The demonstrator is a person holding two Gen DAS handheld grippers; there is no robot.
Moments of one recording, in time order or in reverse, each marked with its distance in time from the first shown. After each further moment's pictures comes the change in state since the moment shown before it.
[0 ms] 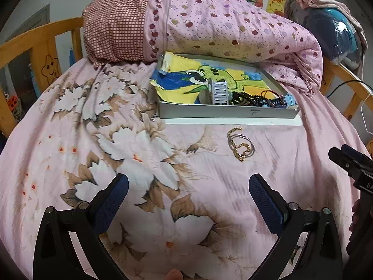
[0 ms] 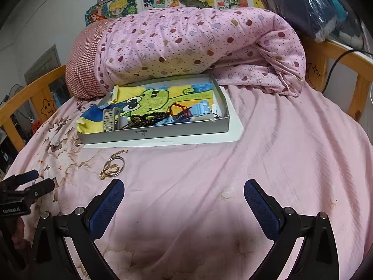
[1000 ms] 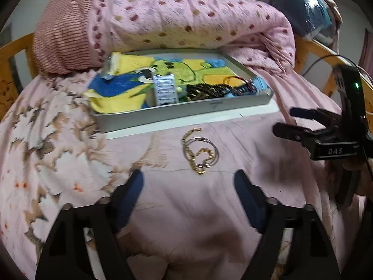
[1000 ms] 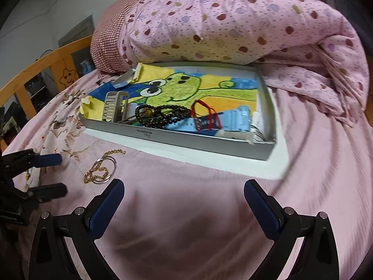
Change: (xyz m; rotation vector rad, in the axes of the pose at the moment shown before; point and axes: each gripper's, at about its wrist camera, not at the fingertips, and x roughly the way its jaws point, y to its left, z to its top) left arm 0.051 -0.045 0.018 0.167 0.034 -0.159; right arm 0.094 -0.009 0.039 -0.236 0.095 0.223
